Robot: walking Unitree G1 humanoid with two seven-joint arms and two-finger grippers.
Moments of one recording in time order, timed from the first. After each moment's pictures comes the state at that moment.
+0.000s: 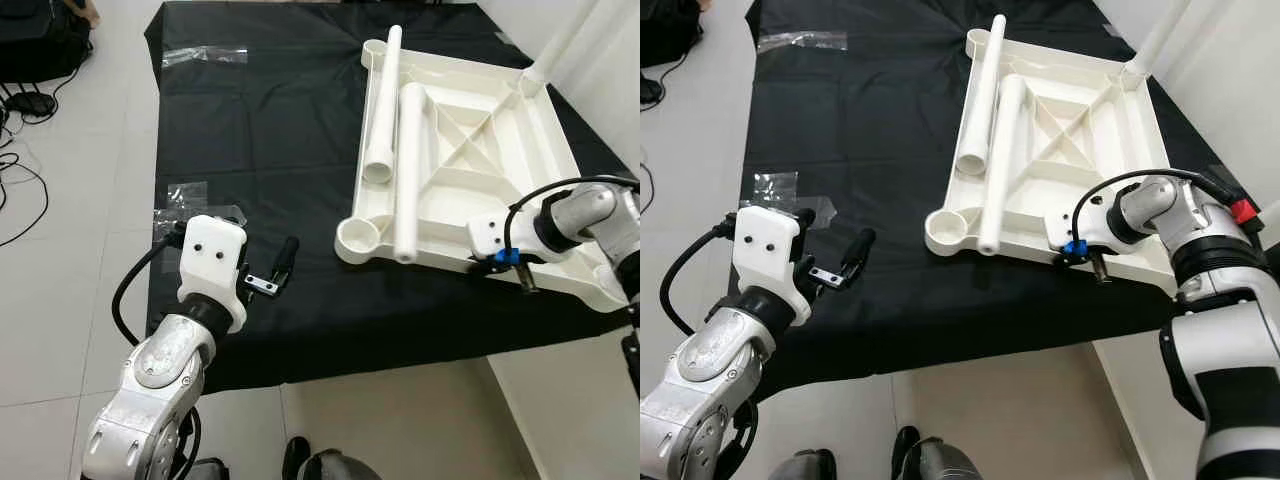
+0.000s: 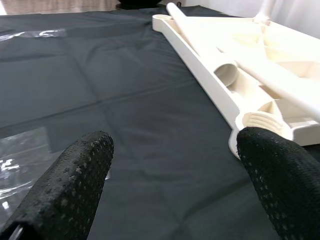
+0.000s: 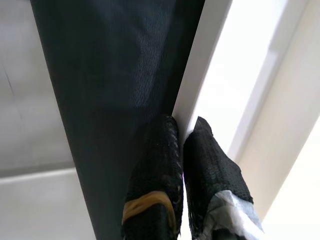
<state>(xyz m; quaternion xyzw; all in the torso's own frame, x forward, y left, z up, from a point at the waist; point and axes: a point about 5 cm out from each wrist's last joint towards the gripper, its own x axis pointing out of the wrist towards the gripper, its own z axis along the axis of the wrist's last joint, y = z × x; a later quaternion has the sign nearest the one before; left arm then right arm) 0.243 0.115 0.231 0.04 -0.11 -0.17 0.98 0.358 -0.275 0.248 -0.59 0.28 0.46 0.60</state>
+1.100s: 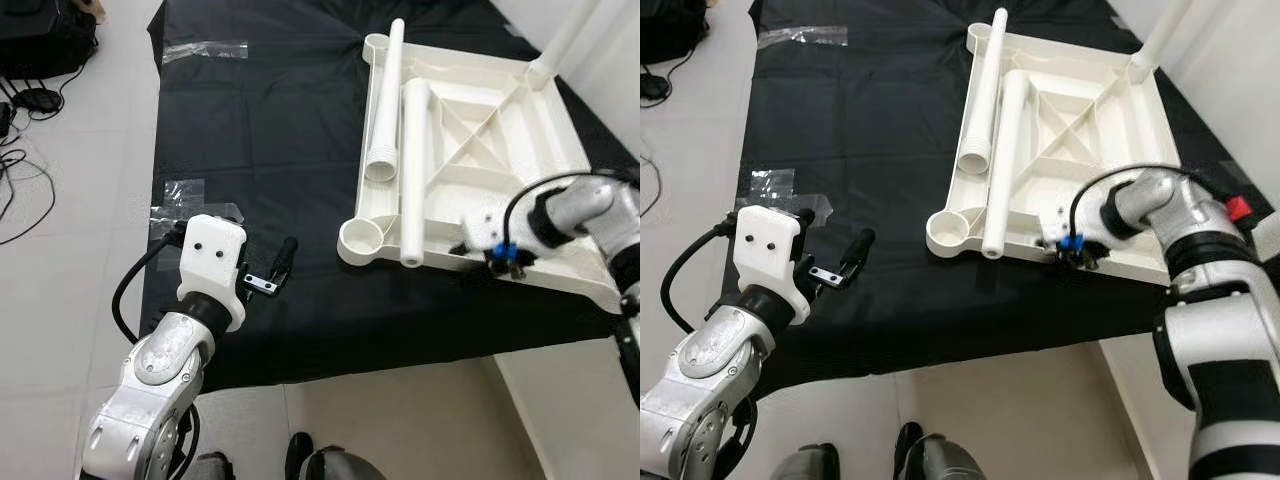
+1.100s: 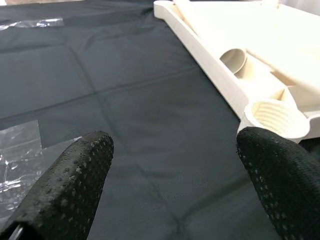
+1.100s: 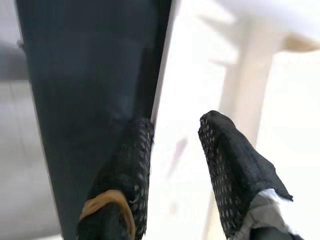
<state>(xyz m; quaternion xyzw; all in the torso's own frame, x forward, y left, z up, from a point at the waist) 0.247 0.118 0.230 0.04 -0.11 -0.17 0.98 0.361 -0.261 0.289 -0.50 0.20 0.51 0.68</state>
